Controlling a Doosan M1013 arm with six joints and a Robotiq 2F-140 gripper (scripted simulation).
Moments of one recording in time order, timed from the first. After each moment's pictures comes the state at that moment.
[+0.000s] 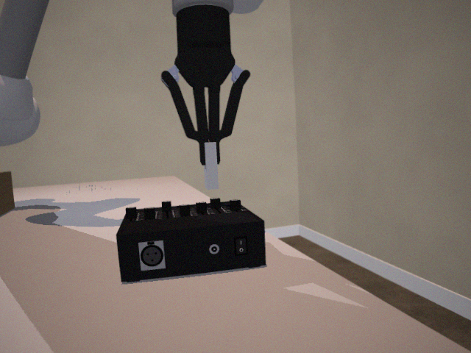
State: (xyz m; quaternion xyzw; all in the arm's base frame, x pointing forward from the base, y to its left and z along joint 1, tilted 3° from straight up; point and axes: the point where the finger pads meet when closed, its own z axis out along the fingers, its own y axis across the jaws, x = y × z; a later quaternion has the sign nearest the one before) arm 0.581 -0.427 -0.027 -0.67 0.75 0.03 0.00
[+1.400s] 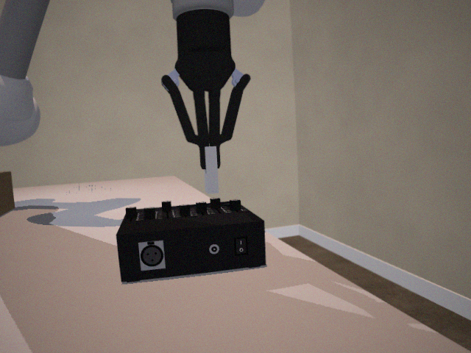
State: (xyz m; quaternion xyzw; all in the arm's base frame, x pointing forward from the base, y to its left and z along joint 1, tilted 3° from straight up) arm 0.581 -0.427 -0.033 -0.67 0.75 0.03 0.00
